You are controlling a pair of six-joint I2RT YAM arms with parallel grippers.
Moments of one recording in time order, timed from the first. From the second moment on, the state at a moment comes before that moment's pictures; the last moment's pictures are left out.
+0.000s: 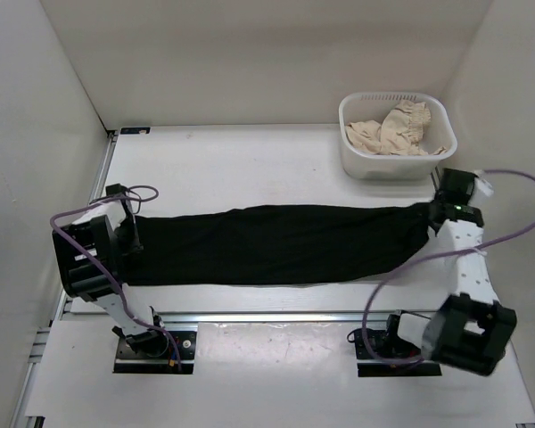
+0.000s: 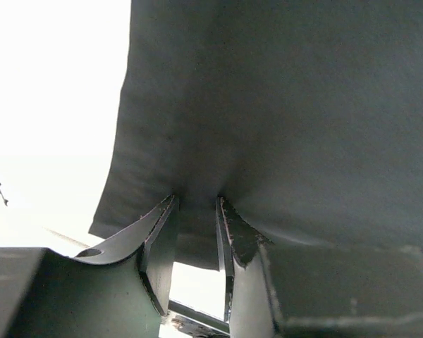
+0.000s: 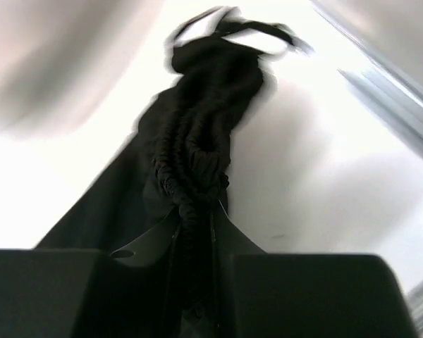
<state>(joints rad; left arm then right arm) 0.30 1.67 0.96 -0.75 -0.29 0.00 -0.30 1.20 0.92 -0.59 0.23 0.58</state>
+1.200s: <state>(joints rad) 0.28 1.73 1.01 -0.80 -0.30 0.00 1.19 2.18 1.90 -0.81 0.51 0.59</state>
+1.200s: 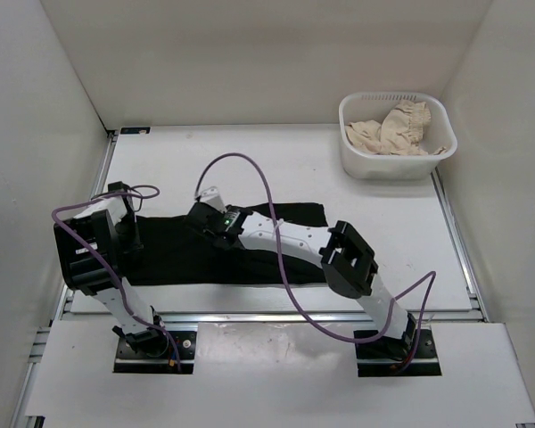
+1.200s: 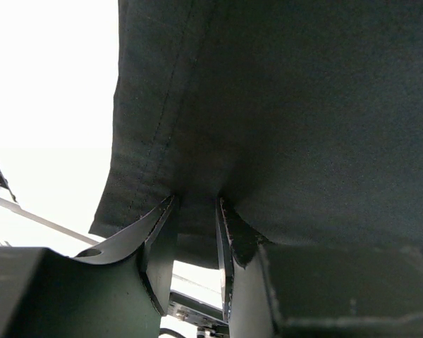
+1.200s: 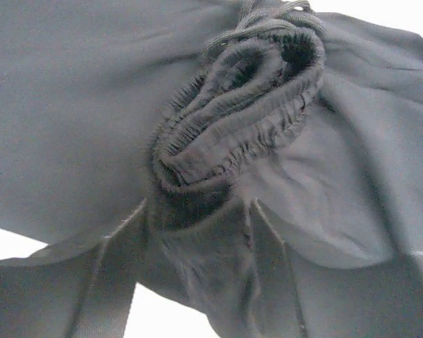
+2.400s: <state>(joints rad) 0.28 1.67 1.04 -0.88 -0.29 0.00 0.38 1.49 0.65 -0.24 -0.25 0.82</state>
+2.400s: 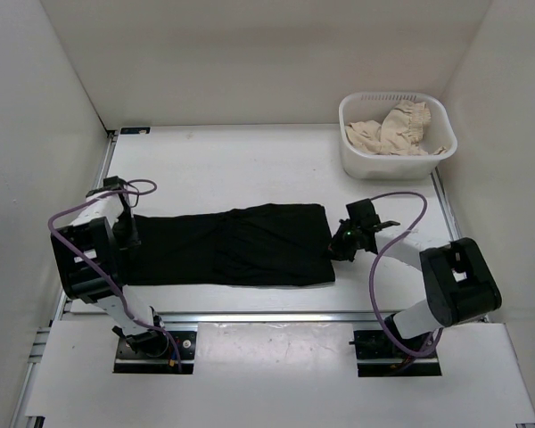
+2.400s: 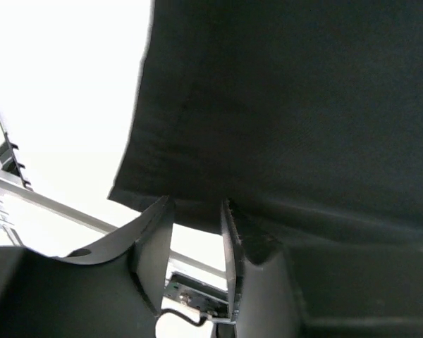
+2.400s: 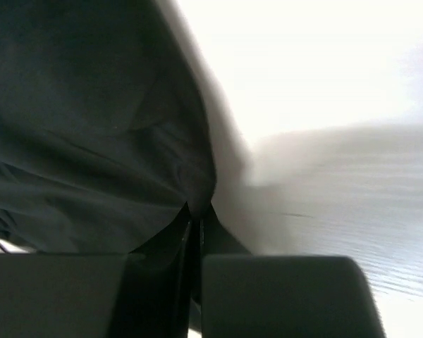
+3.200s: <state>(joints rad) 0.28 1.61 1.23 -1.02 -0.07 0.00 0.77 1.62 1.59 -1.08 0.14 0.65</state>
